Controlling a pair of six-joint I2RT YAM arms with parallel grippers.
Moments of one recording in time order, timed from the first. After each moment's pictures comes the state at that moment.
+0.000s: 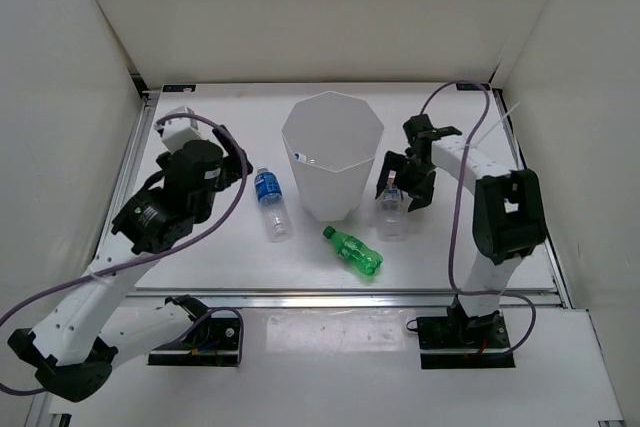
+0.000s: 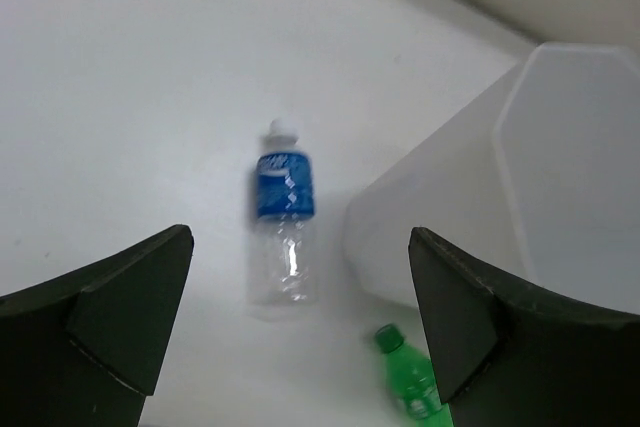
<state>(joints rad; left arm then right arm) -0.67 0.95 1.30 -0.77 -0.68 -0.69 0.27 1.76 1.29 -0.87 -0.22 0.56</state>
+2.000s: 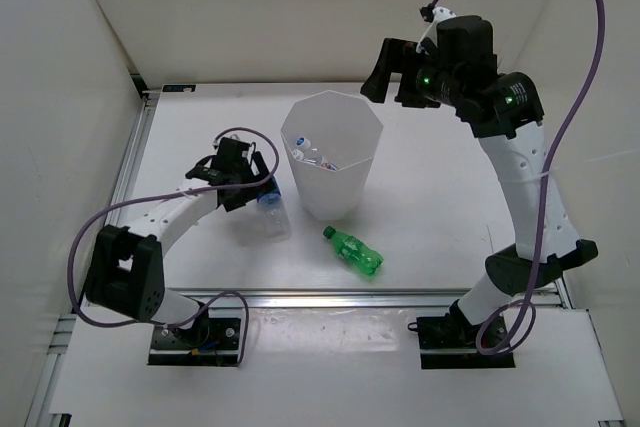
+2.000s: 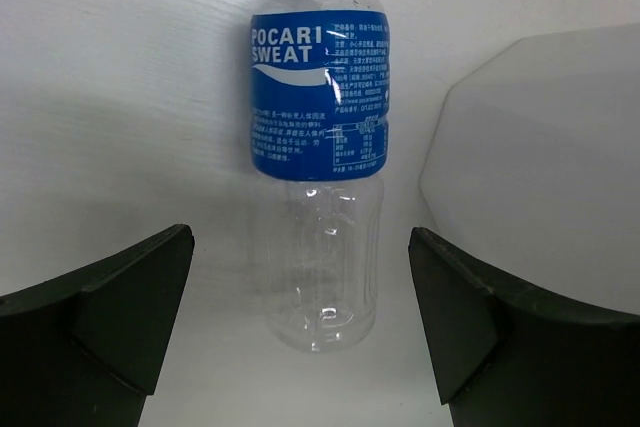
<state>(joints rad) -0.34 1.41 0.95 -0.47 -0.08 -0.69 0.52 1.60 2.24 -1.09 -0.06 0.41</state>
